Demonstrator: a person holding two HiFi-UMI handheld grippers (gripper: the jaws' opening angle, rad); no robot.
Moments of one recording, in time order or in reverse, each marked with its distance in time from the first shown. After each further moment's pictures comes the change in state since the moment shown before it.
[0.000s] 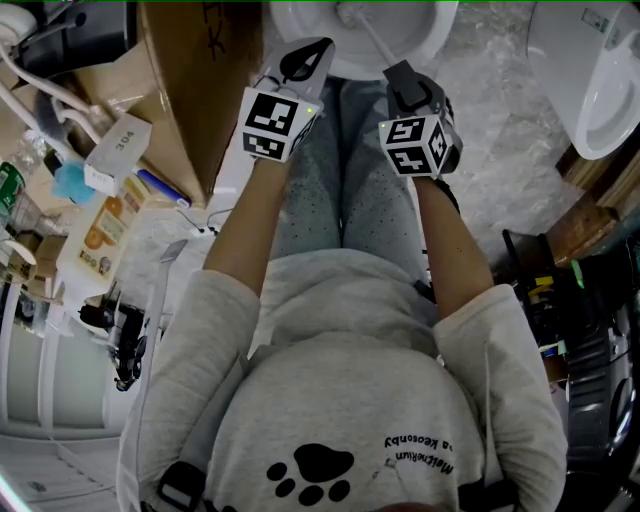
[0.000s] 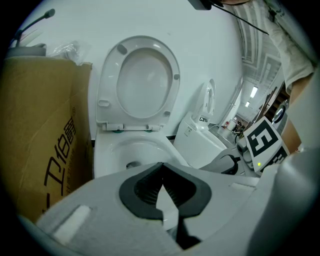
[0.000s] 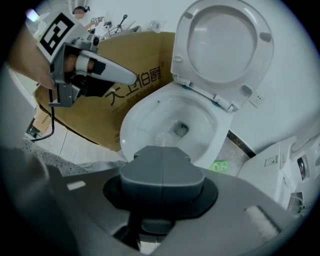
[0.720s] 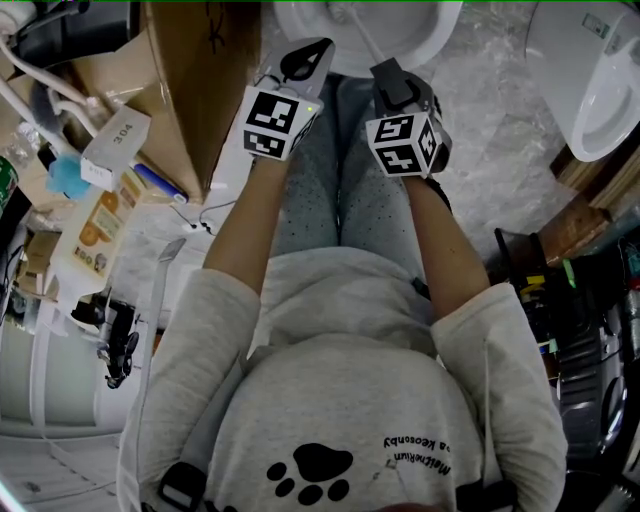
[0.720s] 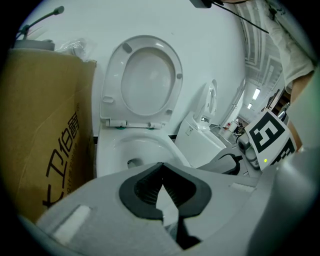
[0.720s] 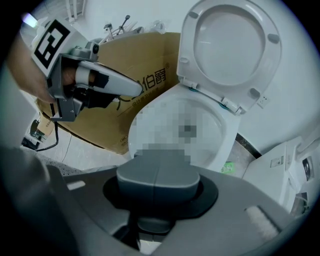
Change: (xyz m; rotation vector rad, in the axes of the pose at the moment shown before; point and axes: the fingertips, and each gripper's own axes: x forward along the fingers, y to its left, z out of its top) left arm -0.004 0.002 -0.011 -0.030 0.002 0.009; right arm 0.000 0.024 0.019 0.008 -0.001 0.049
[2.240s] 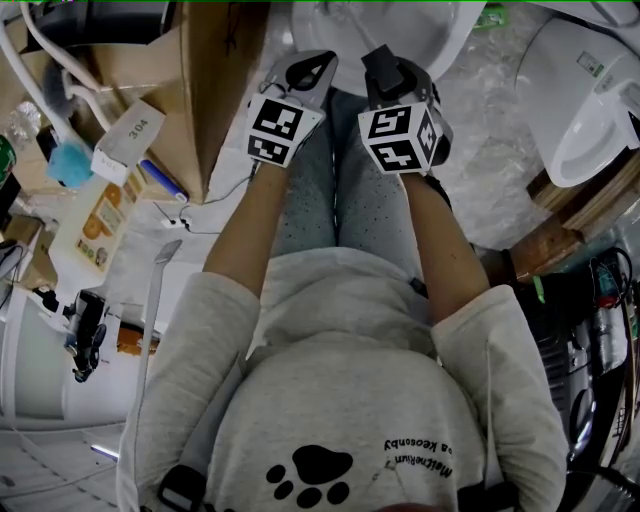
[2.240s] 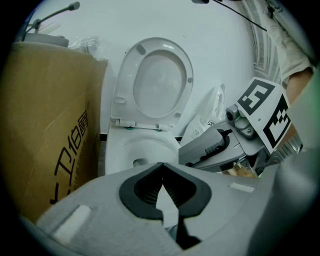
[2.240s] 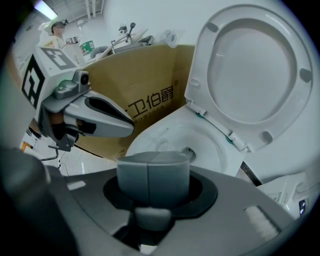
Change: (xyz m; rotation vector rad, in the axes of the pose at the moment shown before) left arm -0.008 0.025 0.007 -0.062 -0.006 0.055; right arm -0.007 -0.012 0.099 -0.152 -0.062 0.034
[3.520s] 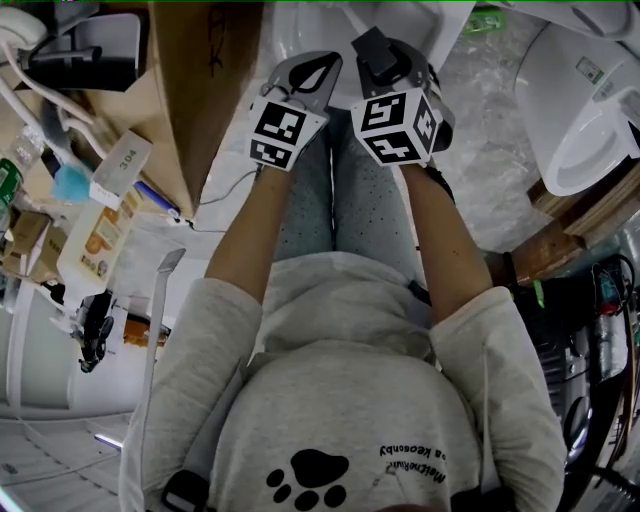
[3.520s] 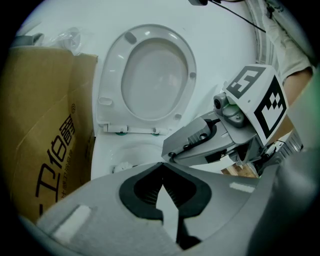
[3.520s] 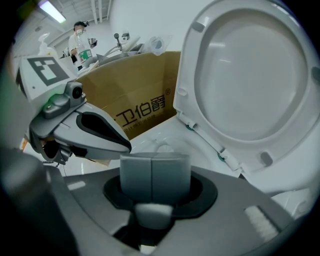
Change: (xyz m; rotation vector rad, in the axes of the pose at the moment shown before) left arm 0.051 -0.012 0.038 0.007 0.020 0.002; right arm 0.008 -0.065 0.040 -0.052 -0.076 0.025
